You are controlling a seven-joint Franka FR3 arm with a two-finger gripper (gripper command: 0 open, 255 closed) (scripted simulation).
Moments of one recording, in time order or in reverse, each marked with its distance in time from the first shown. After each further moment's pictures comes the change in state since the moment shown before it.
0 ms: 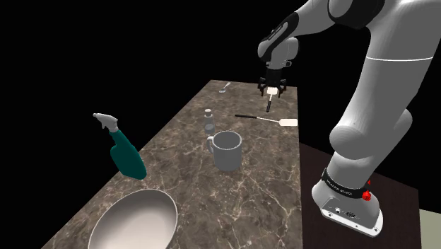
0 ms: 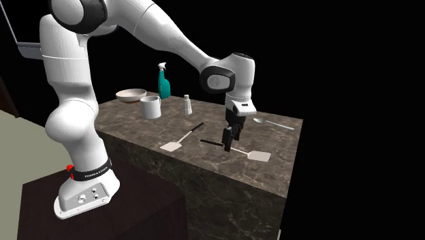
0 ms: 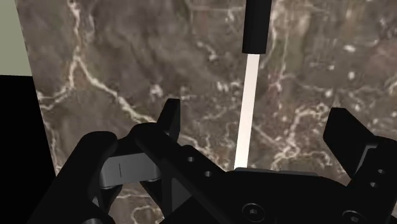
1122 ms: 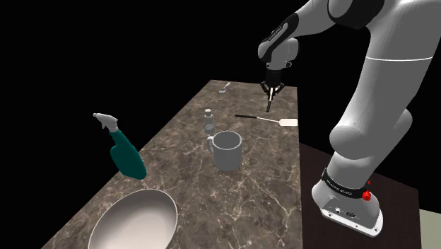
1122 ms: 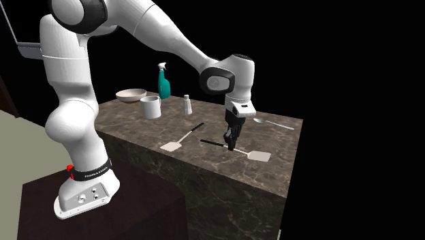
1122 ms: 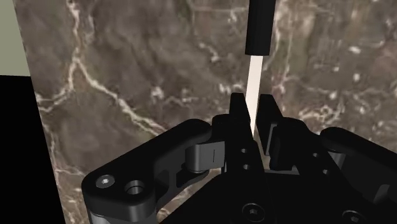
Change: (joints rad) arm -0.001 0.002 -0.001 -0.008 0.001 0.010 -0.003
